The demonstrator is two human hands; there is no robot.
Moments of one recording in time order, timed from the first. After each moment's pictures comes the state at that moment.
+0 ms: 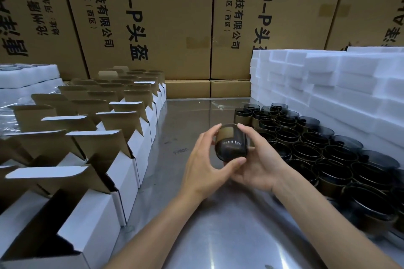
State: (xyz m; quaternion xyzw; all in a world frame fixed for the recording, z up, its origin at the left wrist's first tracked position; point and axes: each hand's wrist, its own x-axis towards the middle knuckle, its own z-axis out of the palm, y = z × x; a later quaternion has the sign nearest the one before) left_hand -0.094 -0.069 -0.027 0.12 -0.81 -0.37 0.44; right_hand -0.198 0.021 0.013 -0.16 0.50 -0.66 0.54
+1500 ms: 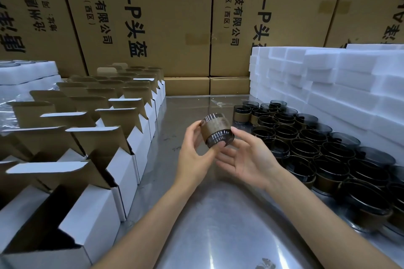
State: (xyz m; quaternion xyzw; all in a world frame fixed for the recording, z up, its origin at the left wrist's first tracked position) left_hand -0.099 -0.086 -0.031 0.13 -0.69 -0.53 0.47; right_hand -0.201 0.016 0.000 -0.23 0.44 -0.68 0.54
